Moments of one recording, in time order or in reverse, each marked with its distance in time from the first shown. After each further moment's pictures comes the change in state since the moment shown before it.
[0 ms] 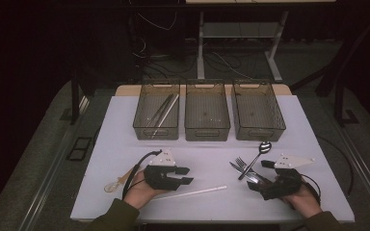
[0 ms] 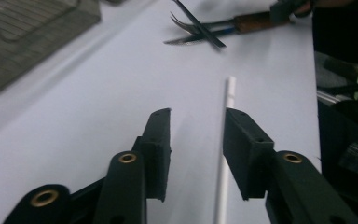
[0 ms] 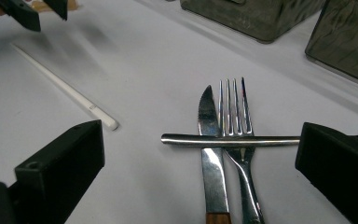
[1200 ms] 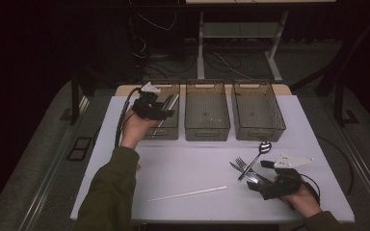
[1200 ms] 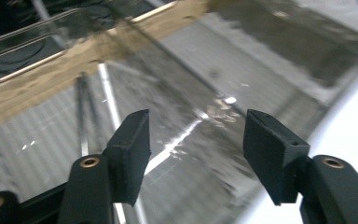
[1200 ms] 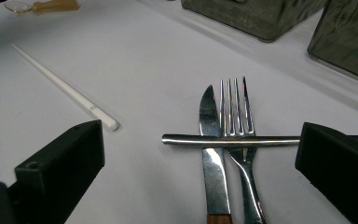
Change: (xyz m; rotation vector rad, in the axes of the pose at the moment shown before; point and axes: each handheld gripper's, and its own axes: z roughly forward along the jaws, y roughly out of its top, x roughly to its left) left arm 0.149 0.089 -0.041 0.016 0.379 -0.173; right arm -0.001 0.000 0.001 0.003 0.007 0.010
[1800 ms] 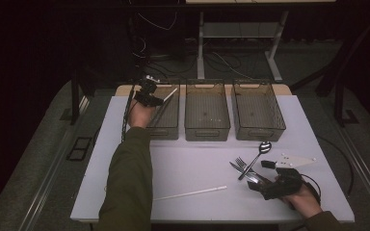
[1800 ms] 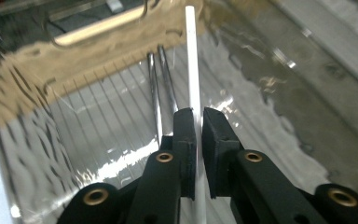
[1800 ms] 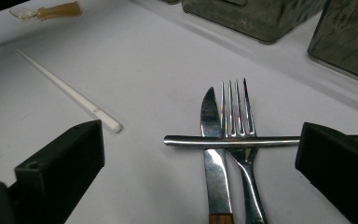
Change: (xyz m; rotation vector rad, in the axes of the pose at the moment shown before) left arm 0.076 0.009 0.065 0.158 0.194 -0.145; right arm -0.001 -0.001 -0.002 -0.010 0.010 0.011
